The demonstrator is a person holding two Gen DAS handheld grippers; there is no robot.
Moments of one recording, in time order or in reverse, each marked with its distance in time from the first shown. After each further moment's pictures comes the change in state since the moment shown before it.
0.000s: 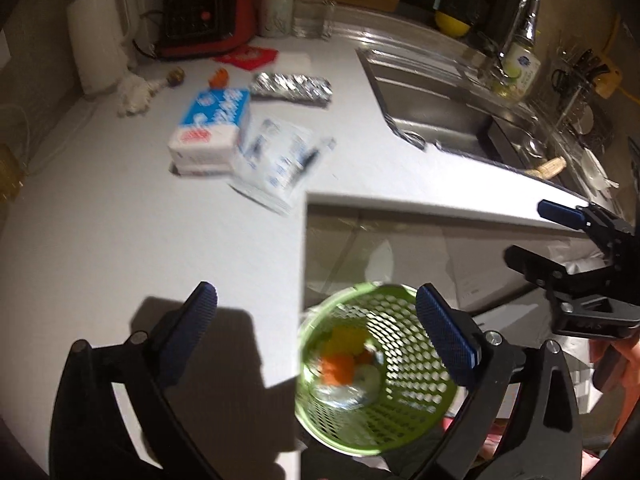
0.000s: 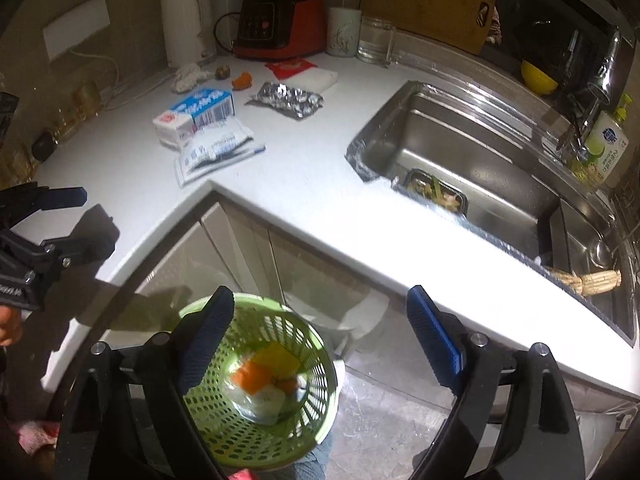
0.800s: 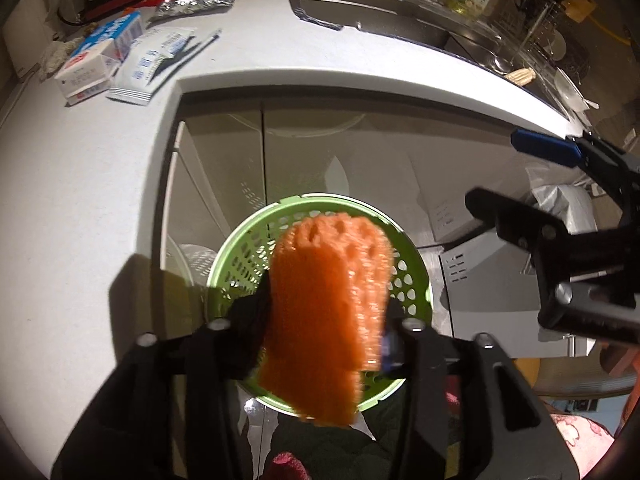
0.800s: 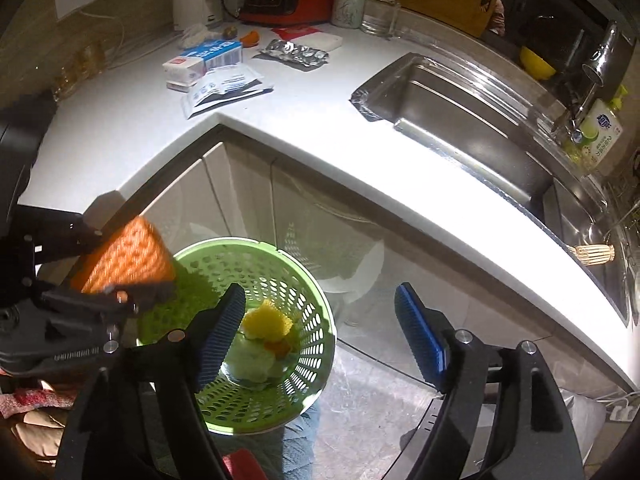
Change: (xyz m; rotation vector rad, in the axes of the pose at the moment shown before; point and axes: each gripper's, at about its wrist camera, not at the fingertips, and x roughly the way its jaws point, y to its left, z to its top) left arm 0.048 -0.082 -0.070 0.118 0.223 -0.130; right arm 0.001 0.009 -0.057 -0.040 0.081 -0.049
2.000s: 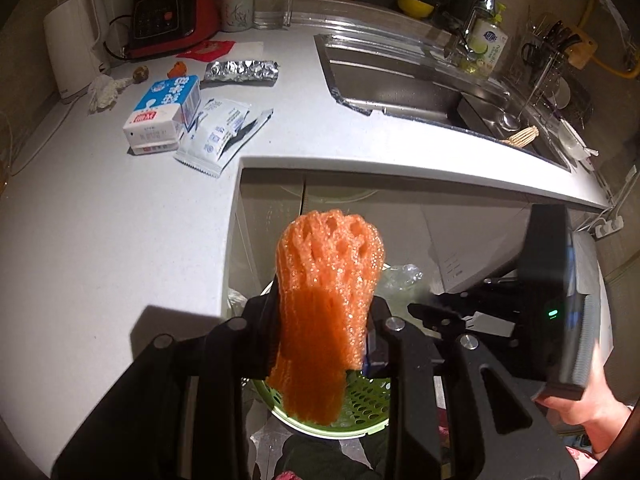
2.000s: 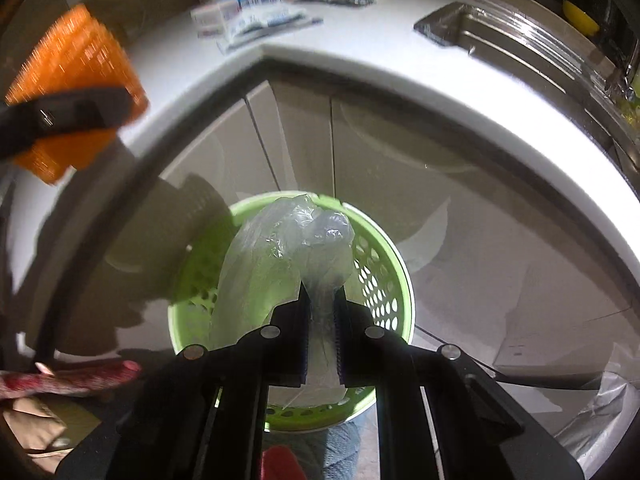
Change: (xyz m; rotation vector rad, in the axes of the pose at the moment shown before) left arm -0.059 0.020 0.010 -0.057 -0.181 0.058; right arm 0.059 0.033 -0.033 0.022 0.119 0.187
